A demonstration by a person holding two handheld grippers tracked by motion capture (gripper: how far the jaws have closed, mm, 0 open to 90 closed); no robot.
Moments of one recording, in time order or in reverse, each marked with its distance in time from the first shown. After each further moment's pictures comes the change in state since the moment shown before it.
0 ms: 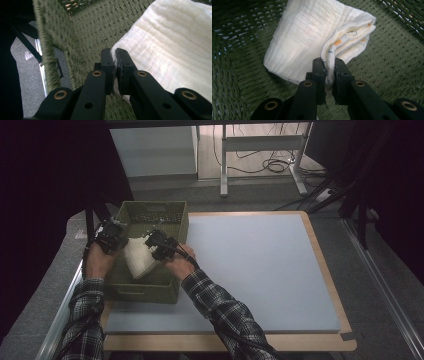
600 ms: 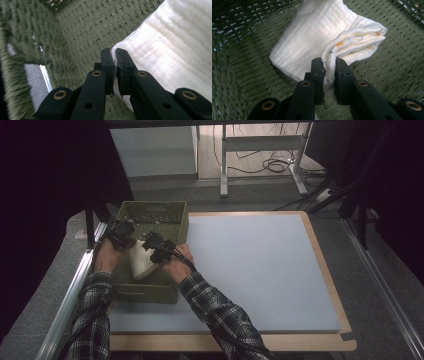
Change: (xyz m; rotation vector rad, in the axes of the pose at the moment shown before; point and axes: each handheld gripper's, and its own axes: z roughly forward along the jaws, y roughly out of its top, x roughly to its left) left arm -0.009 0.018 0.033 0.100 -0.026 0.069; right arm 0.009 0.000 0.007 0.058 -0.012 0.017
